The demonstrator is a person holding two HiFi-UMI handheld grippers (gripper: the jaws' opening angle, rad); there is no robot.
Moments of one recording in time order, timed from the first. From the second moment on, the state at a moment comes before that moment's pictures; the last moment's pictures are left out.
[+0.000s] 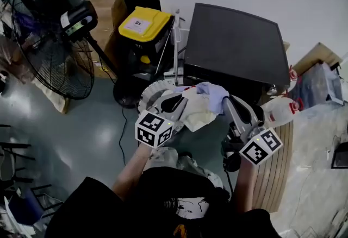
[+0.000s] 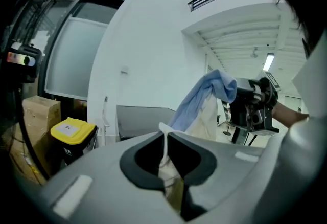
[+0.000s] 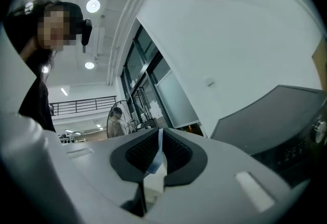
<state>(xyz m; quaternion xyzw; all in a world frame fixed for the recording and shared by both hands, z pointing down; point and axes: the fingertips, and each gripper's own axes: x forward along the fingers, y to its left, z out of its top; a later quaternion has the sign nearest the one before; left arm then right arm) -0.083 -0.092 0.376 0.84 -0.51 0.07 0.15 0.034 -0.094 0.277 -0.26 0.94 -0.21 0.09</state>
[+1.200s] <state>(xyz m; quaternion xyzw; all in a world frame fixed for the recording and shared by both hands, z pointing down) -0.235 -0.092 0.296 0.84 -0.54 0.07 0.06 -0.190 -0.087 0.346 -0.19 0.97 -0.13 -0.10</state>
